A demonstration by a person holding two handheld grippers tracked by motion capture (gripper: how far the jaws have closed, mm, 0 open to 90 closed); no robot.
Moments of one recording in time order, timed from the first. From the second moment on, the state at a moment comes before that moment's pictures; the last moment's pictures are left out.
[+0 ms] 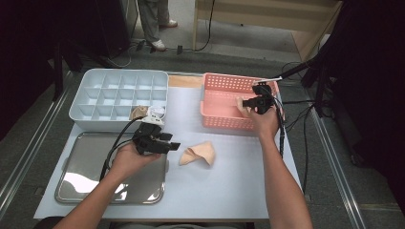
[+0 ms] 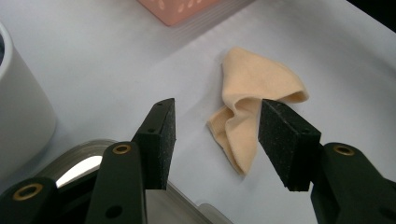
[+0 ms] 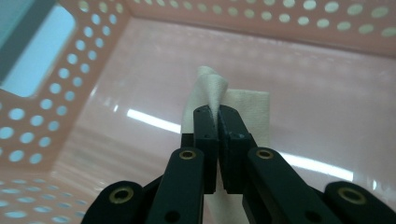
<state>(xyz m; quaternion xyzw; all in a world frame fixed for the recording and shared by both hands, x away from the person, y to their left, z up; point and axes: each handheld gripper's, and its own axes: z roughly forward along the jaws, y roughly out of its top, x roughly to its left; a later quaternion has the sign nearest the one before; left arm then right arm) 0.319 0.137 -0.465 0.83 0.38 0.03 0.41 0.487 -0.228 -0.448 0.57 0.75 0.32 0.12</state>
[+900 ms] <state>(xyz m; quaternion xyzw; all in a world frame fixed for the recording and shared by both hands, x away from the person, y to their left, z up) 0.321 0.135 -0.465 0.83 0.38 0.03 0.41 0.448 -0.224 -0.394 0.51 0.75 0.41 0.11</state>
